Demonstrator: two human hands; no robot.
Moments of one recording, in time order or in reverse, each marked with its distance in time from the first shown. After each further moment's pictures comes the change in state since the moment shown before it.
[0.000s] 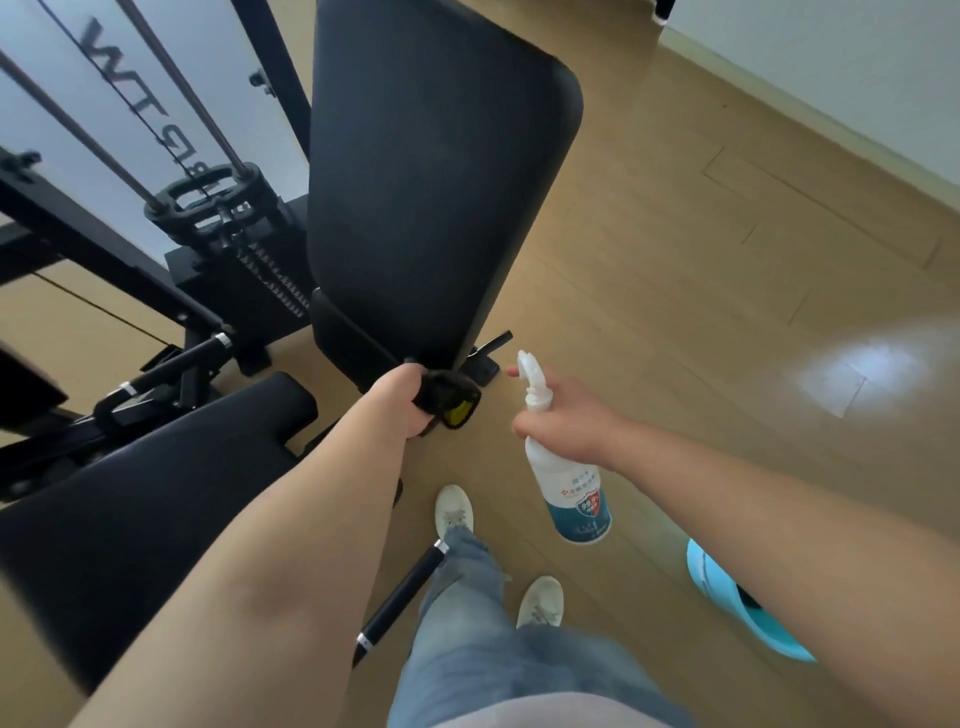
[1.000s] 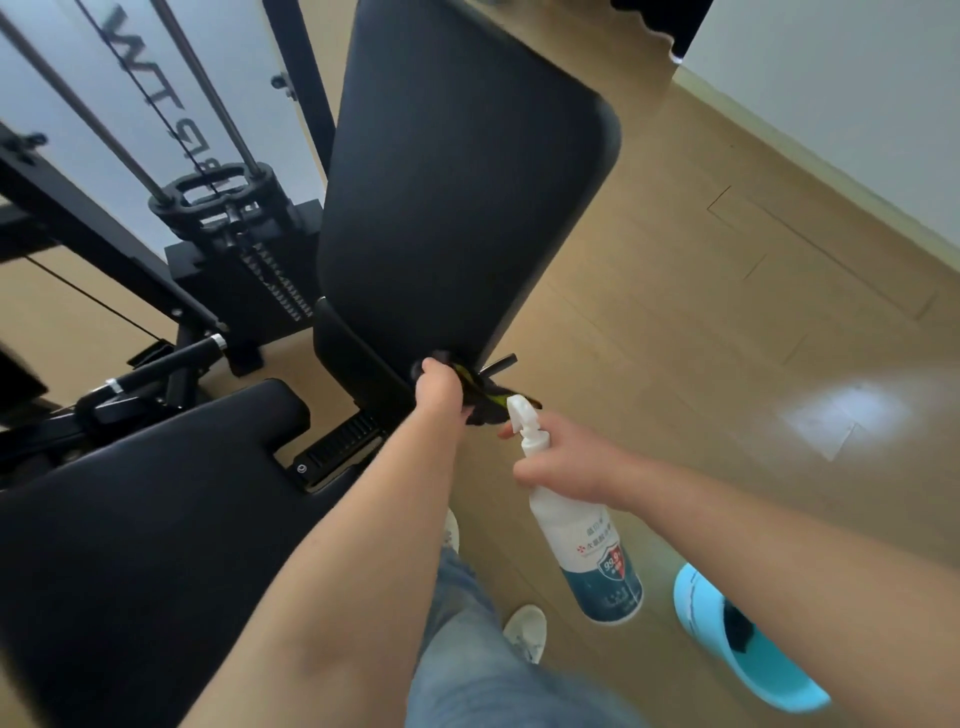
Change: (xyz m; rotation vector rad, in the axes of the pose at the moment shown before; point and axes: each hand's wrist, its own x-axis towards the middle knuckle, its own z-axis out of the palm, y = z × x) left_hand 0.007 0.006 0.047 -0.038 0.052 0.116; right_hand 0.008 -0.013 0.000 -0.086 -0.153 0.071
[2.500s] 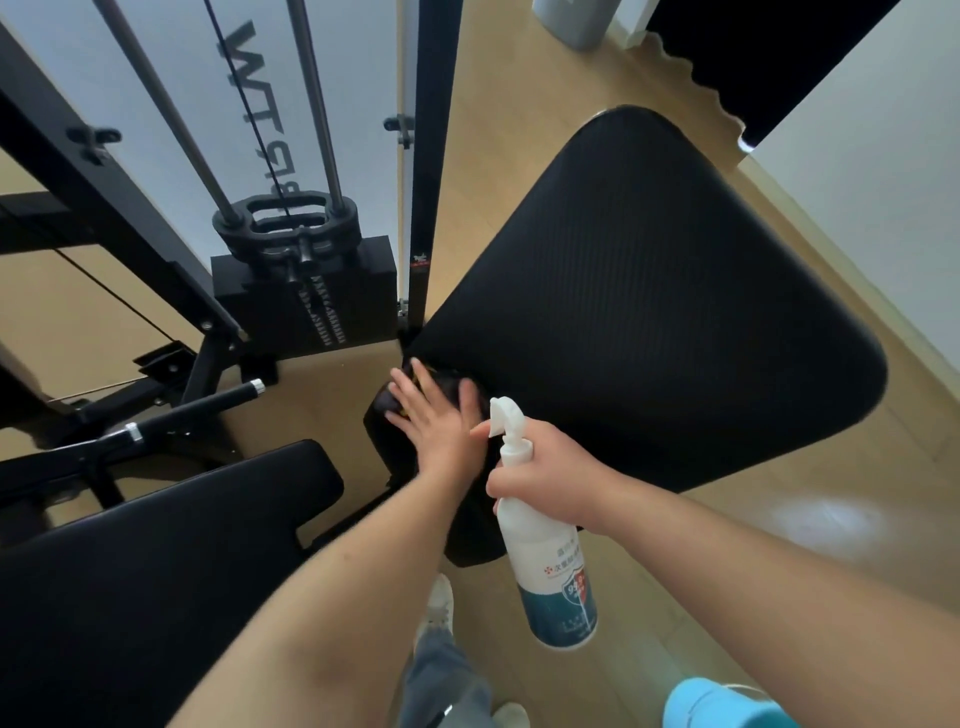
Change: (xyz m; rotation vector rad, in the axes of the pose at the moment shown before) left_hand 0.150 0.107 -0.056 0.584 0.184 0.666; right_hand 0.162 -0.178 -0.009 -0.063 -0.075 -0.101
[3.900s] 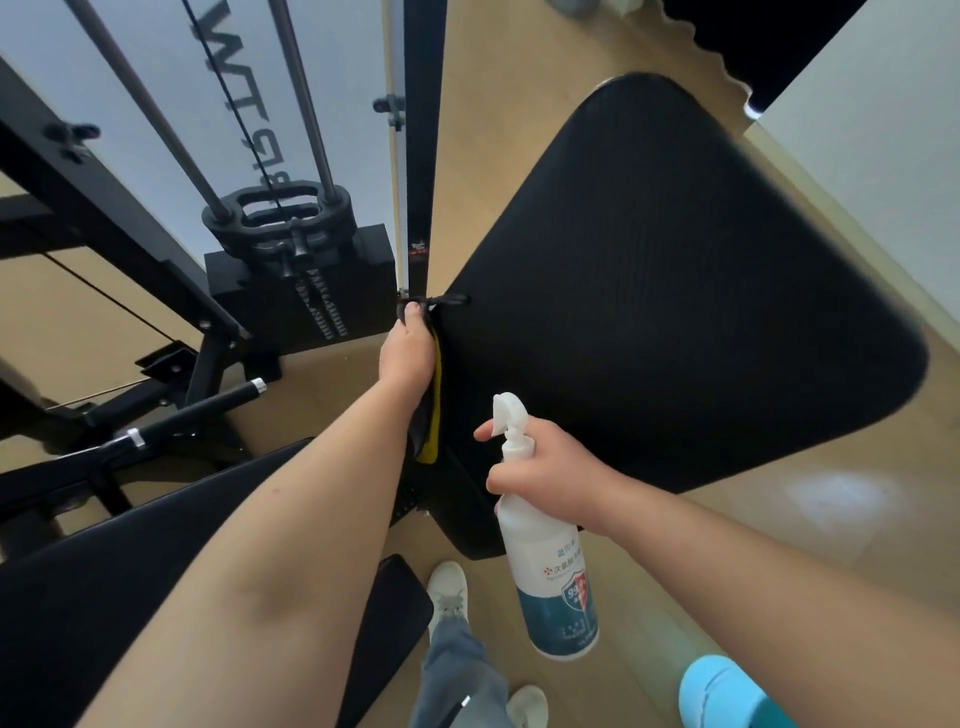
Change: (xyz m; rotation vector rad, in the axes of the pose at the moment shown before) left_hand 0.060 0.051 -0.075 -0.336 -0.090 -0.211; right_hand 0.004 0.002 0.007 0.077 -0.007 0.053
